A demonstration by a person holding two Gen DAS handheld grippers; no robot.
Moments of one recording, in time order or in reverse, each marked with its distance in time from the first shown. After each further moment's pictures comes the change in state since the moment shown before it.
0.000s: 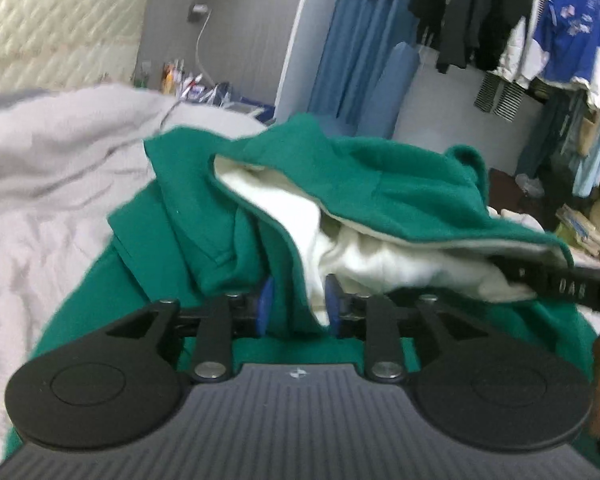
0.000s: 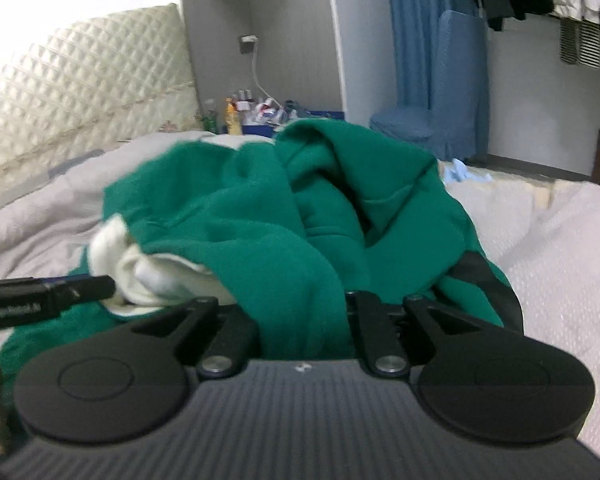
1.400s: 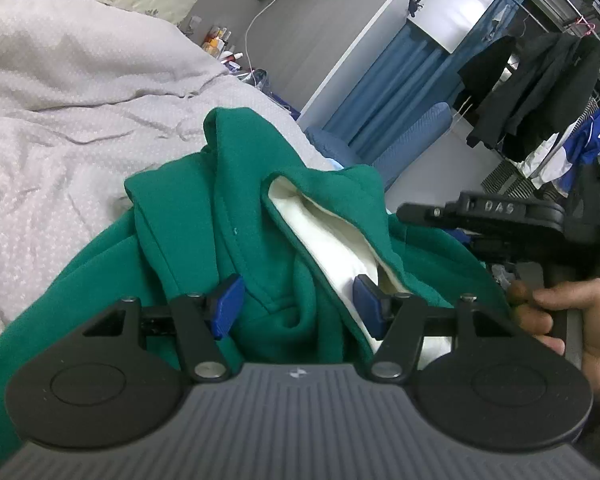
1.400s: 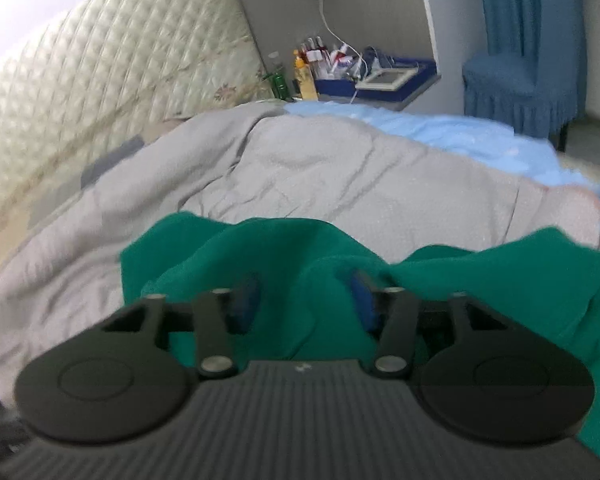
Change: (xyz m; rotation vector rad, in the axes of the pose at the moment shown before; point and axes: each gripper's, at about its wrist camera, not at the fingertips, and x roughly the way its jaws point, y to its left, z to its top) left arm 0.057 0.079 0.019 -0.386 -0.028 -0.097; right arm 0.145 0.026 0.090 -0.011 0.218 0.249
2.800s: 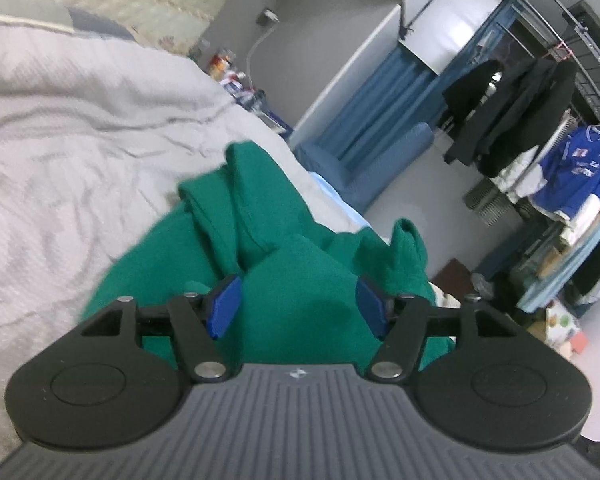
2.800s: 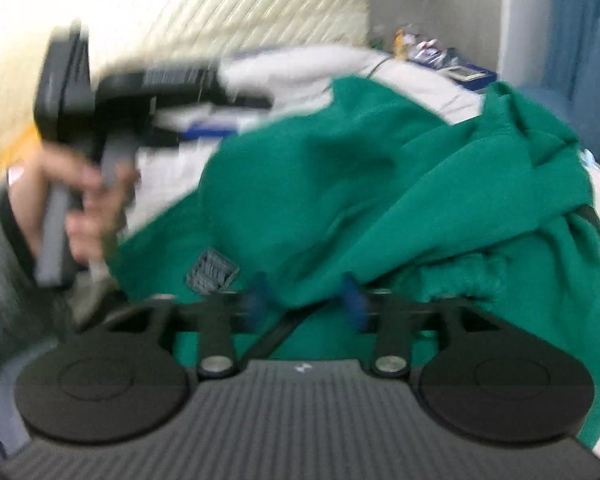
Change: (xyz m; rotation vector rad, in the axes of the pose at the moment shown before) left arm -0.163 -0.022 -0.028 -0.045 -0.030 -0.041; right arm -0.205 0.091 -0.171 -0.237 0.050 0.081
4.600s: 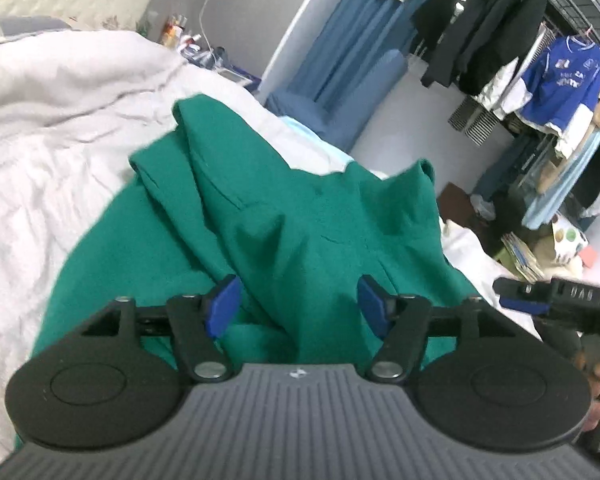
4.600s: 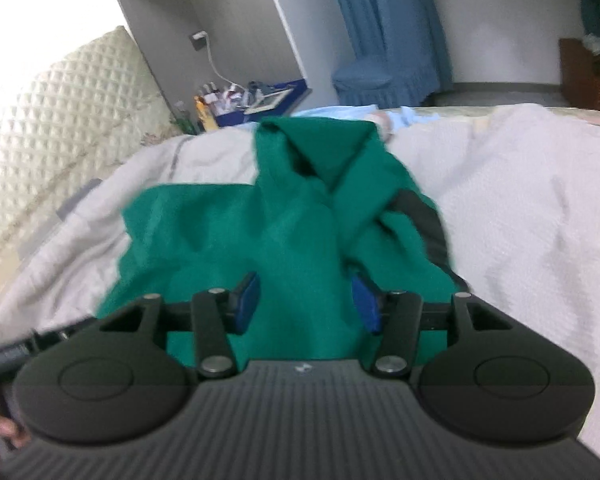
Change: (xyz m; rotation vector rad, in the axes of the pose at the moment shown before) left arm 0.046 -0.019 -0.002 0.190 0.157 0.011; right arm 0.001 -0.146 0.018 0.536 -0.158 -0.310
